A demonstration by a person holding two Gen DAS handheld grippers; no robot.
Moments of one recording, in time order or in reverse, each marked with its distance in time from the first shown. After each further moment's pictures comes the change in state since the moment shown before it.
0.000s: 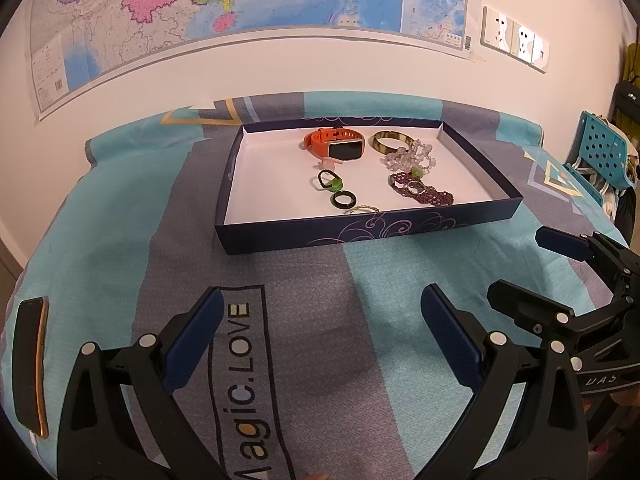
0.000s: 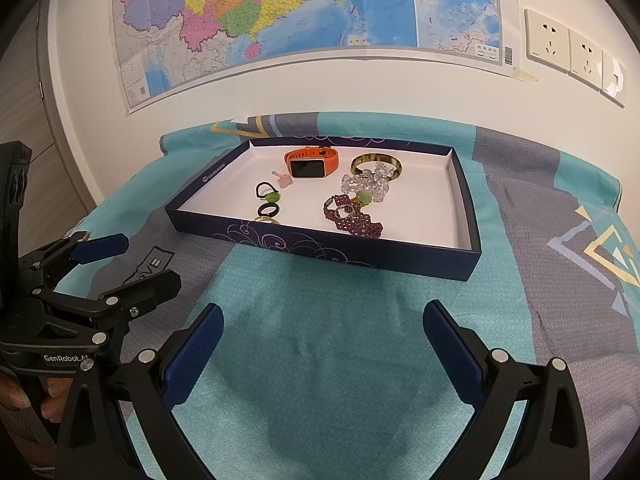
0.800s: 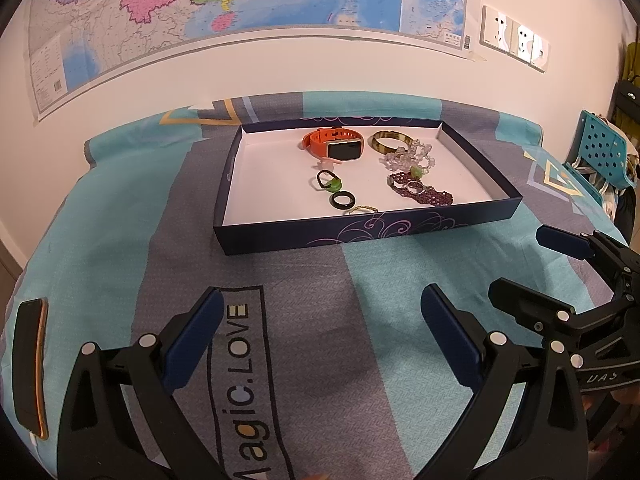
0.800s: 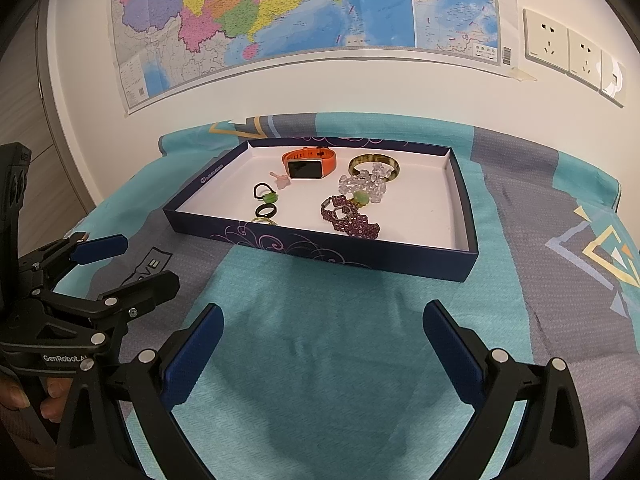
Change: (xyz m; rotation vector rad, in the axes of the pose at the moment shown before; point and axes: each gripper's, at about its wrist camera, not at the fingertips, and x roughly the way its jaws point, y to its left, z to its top) left arm 0.001 0.000 0.000 0.003 0.002 0.000; right arm -0.001 -0.002 0.000 0.002 0.001 0.000
